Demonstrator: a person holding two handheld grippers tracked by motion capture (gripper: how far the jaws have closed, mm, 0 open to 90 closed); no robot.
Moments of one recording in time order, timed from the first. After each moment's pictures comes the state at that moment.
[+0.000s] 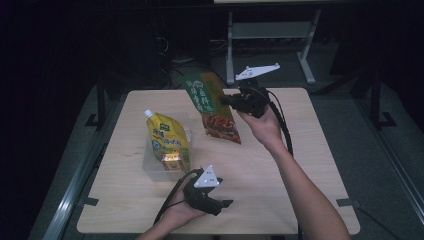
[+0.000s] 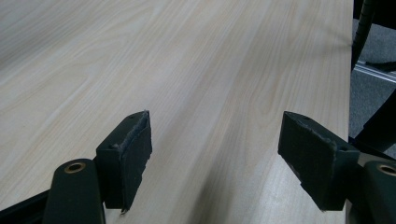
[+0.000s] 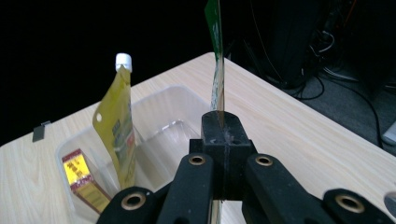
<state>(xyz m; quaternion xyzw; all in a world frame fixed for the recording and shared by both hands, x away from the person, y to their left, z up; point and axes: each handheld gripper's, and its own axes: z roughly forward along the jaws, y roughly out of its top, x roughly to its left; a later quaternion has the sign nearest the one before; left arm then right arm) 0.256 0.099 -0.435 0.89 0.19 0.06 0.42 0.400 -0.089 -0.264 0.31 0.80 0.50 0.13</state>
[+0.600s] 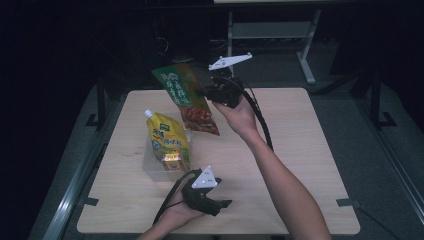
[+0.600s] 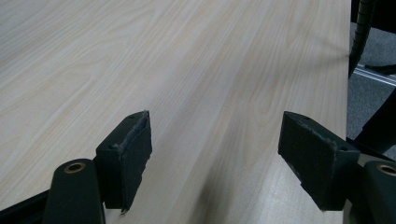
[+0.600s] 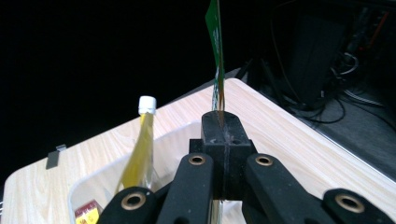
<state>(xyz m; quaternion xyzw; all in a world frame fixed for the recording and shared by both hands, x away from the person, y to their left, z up) 0.254 0.102 -0.435 0.88 0.19 0.06 0.43 0.419 -0.029 -0.251 0.27 0.80 0.52 0.11</state>
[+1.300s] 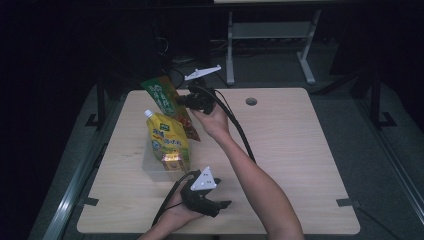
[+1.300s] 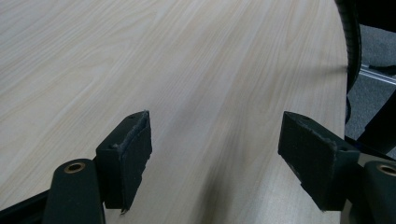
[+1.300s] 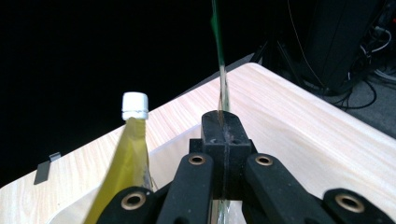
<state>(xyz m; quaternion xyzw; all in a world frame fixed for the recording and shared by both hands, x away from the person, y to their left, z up) 0.250 0.104 -0.433 0.88 0.19 0.07 0.42 0.451 0.030 -0.305 0.30 0.80 0.51 0.07</state>
